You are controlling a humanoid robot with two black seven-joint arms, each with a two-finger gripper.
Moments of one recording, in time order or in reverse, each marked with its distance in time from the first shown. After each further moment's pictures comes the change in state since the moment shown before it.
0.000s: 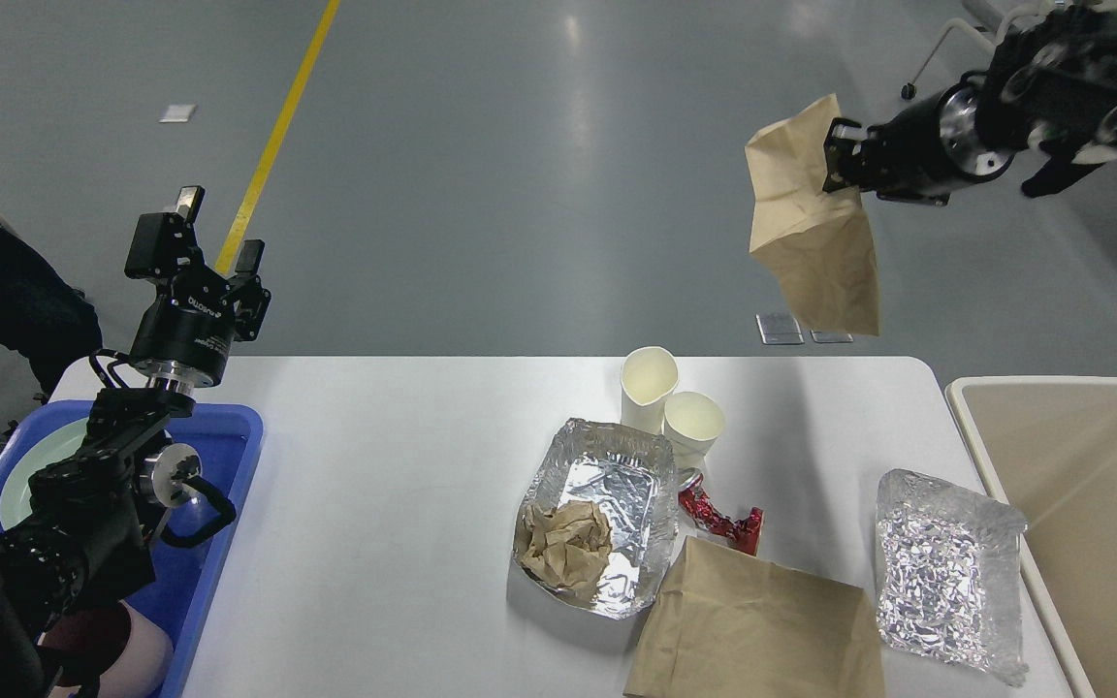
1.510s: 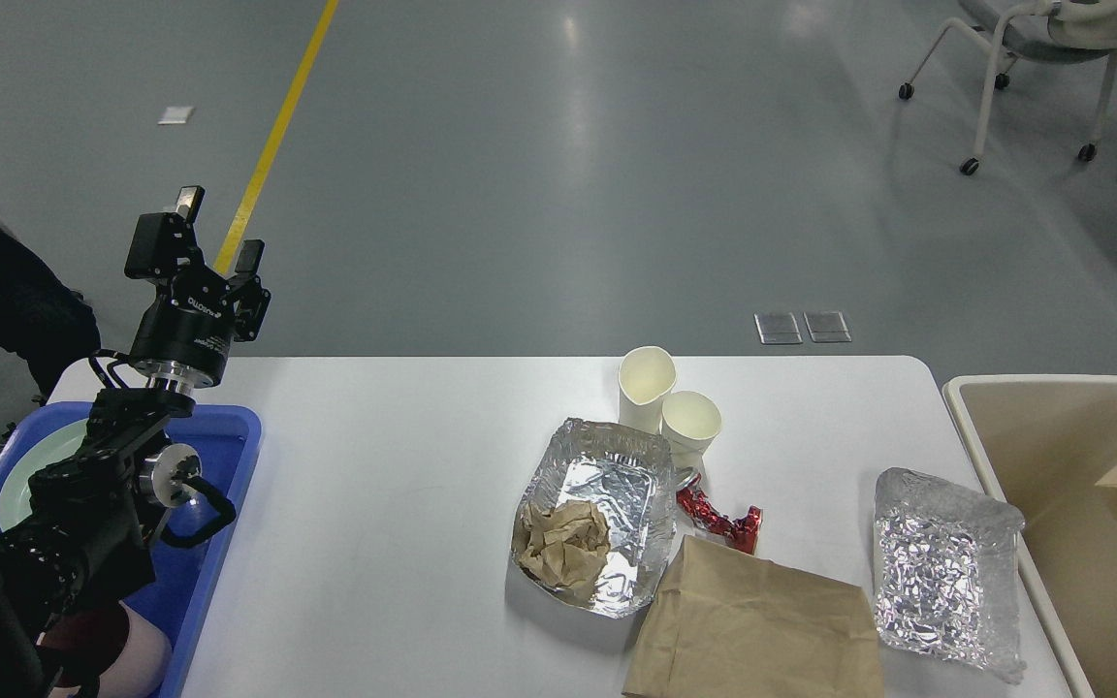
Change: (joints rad) left arm 0.000 0.000 0.000 0.000 0.000 0.000 0.000; right arm -0.894 -0.265 0.030 -0.237 0.000 -0.687 -0.002
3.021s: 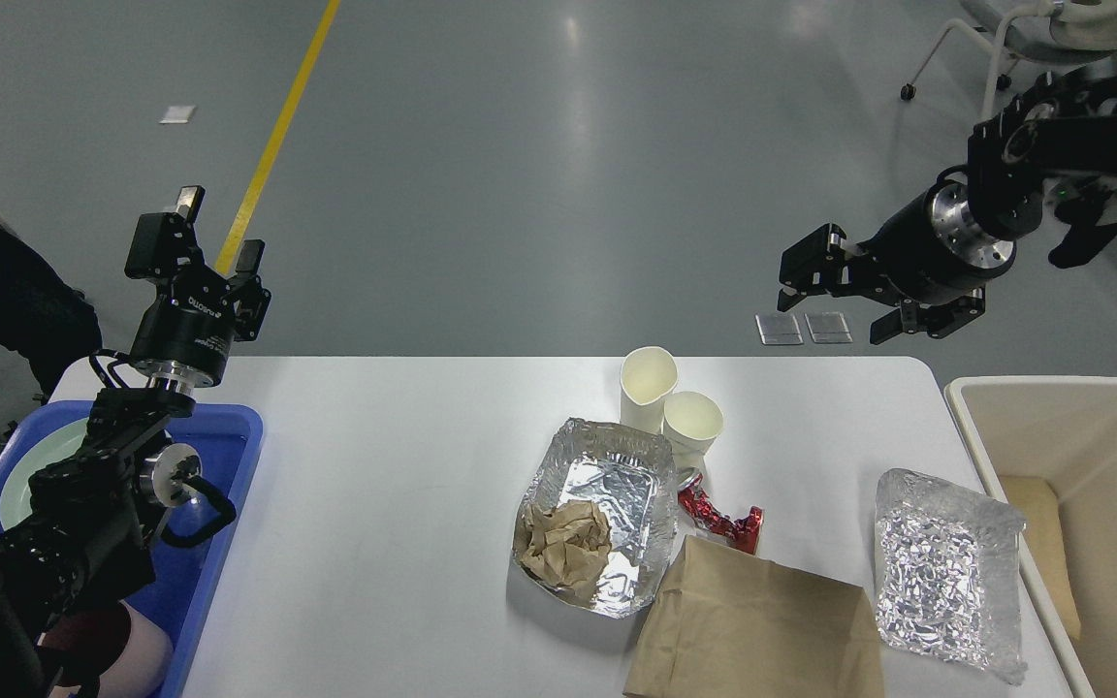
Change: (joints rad) left arm 0.000 0.000 0.000 0.000 0.000 0.000 0.000; right arm 1.035 0.322 -0.311 0.687 0.051 0.655 0.005
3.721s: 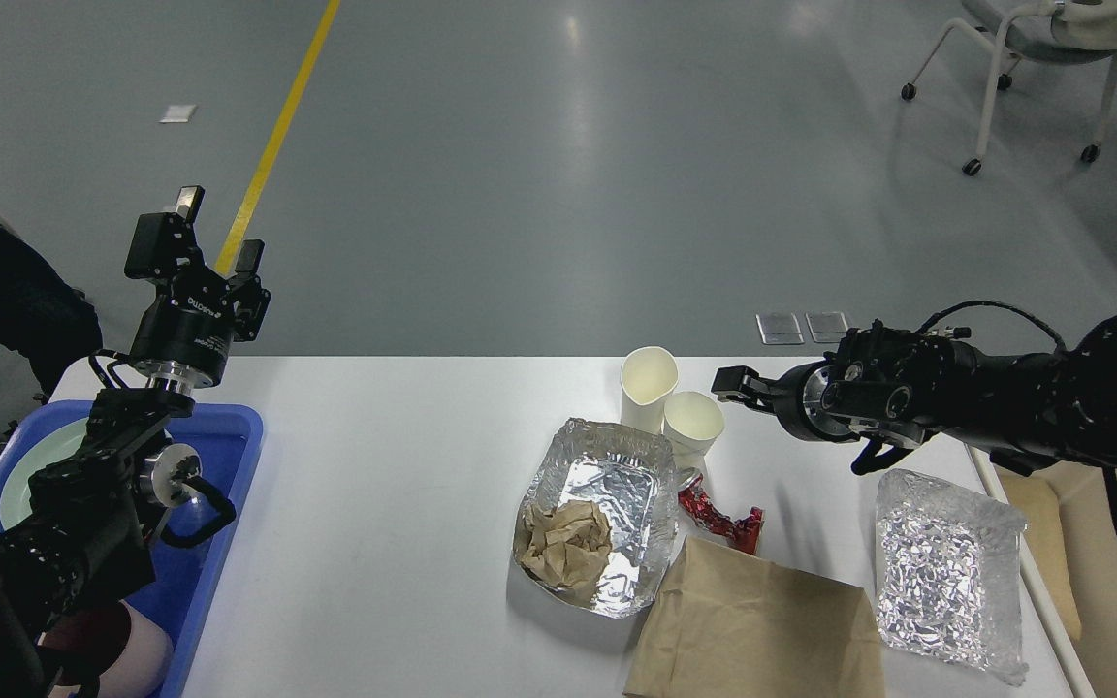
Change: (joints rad) left arm 0.000 0.000 0.000 0.000 0.000 0.000 0.000; right arm -0.614 0.237 0.170 -0.331 -0.001 -0.538 -0.003
